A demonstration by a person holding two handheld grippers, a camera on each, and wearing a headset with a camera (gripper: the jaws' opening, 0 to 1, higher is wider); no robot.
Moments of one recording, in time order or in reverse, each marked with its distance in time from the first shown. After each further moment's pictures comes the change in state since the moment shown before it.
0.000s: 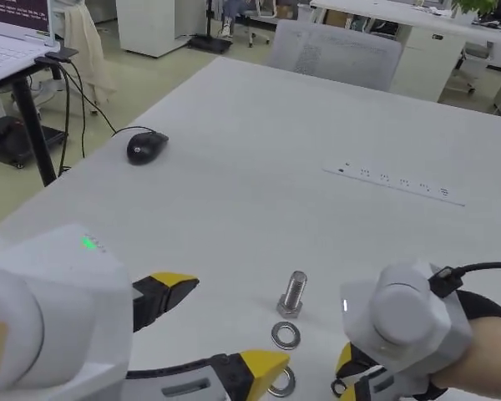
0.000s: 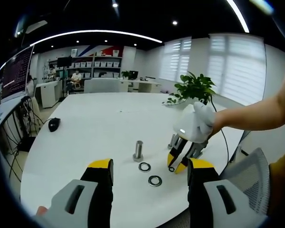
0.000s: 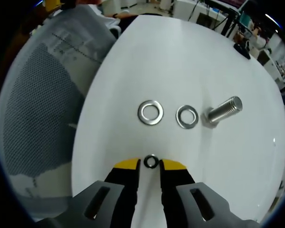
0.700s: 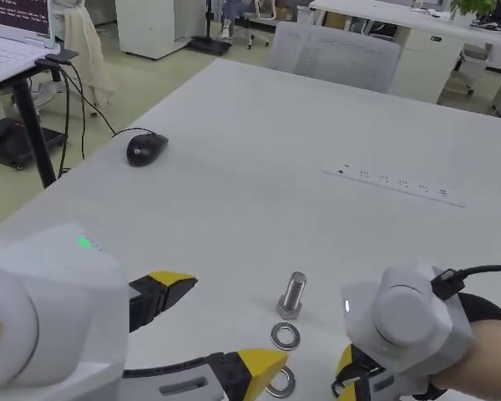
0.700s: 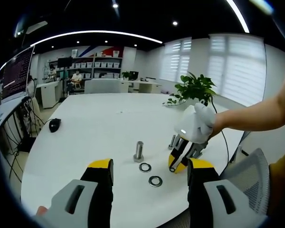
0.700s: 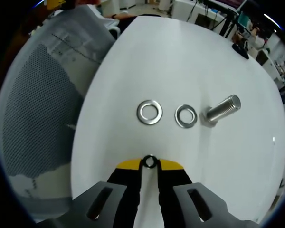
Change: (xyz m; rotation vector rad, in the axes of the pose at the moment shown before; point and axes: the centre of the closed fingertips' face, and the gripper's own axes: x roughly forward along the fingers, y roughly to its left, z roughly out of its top) left arm -0.001 0.001 0.002 0.002 -0.004 0.003; right arm 0.001 -0.001 0.000 0.014 -0.005 -0.011
